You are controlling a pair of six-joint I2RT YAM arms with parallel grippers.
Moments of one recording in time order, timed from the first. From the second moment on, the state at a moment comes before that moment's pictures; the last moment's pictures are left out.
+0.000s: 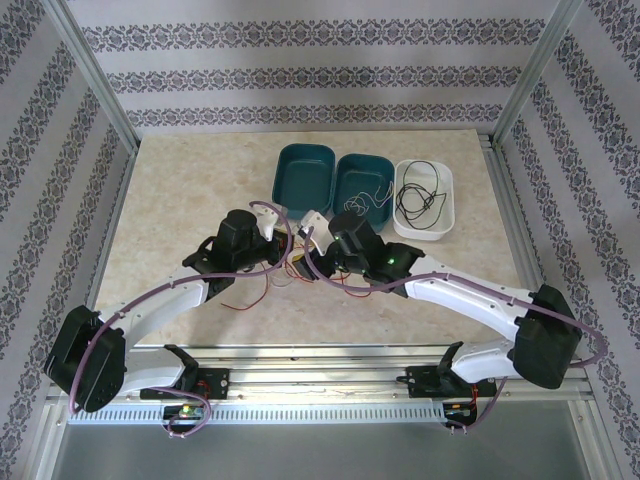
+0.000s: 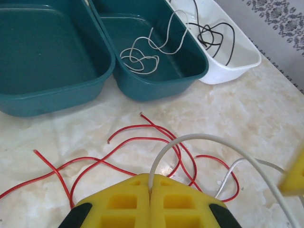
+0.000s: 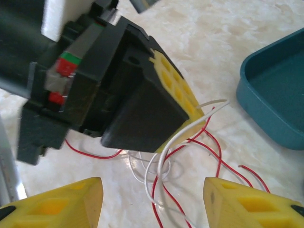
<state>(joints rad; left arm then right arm) -0.53 1.24 0.71 0.01 0.22 -0.26 0.89 1.35 0.98 -0.23 -0.09 0.02</state>
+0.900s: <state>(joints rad) -0.47 1.14 0.64 -0.02 0.20 -0.29 0.81 1.26 0.95 -0.23 0.08 0.12</state>
